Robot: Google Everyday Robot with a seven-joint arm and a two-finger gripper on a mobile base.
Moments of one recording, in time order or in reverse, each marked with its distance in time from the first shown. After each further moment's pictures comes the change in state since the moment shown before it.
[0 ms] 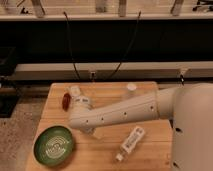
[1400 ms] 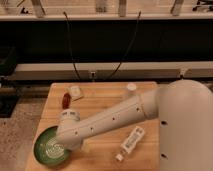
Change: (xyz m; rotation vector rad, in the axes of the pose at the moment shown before) arm -0.105 -0.016 0.024 0.007 -0.149 -0.318
